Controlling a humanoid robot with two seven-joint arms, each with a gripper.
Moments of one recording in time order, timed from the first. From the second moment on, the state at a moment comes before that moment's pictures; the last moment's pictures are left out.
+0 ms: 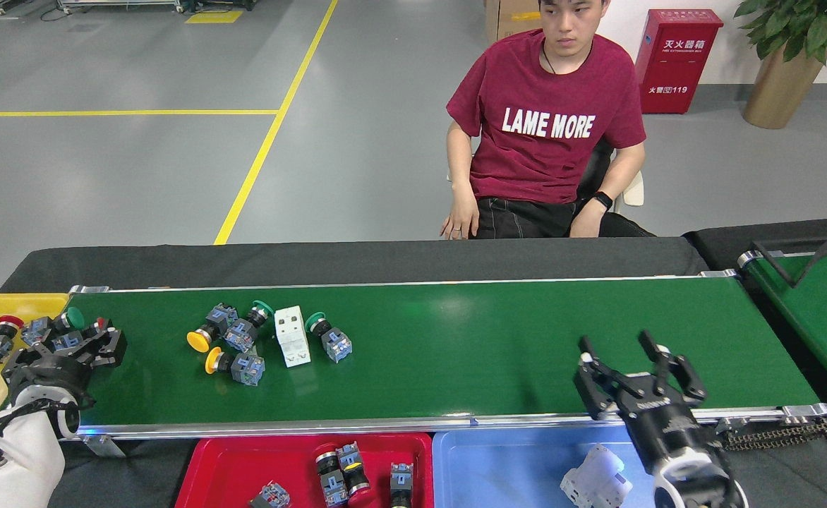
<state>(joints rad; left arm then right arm) -0.68 0.38 0.13 -0.37 -1.49 -0.23 0.13 0.15 -0.36 0.22 -1.70 1.07 0.16 -0.11</state>
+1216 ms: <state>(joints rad) 0.32 0.10 0.10 -1.76 -1.31 -0.60 -0.12 0.31 -0.40 0.04 -1.73 1.00 0.10 -0.19</state>
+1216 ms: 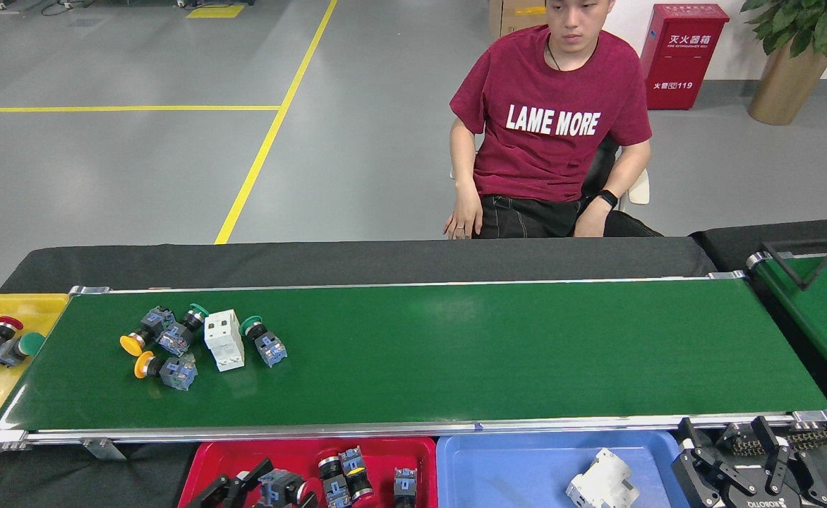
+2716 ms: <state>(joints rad) -0.14 0.27 0.42 -1.22 -1.45 -0.54 -0.05 0.31 -0.36 0.01 -1.73 1.00 0.05 -0.19</state>
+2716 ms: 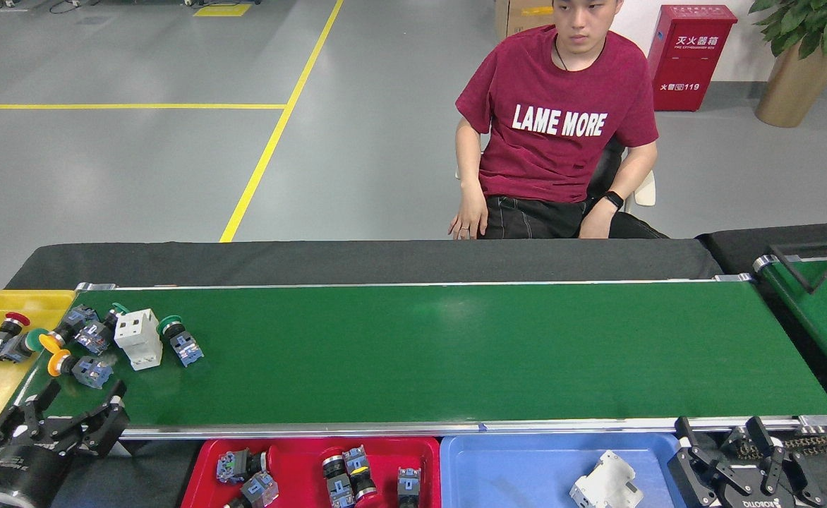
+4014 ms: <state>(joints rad) -0.18 0.24 0.20 -1.20 -1.42 -0.34 0.14 0.31 -0.35 0.02 -1.73 1.01 0.05 -0.19</state>
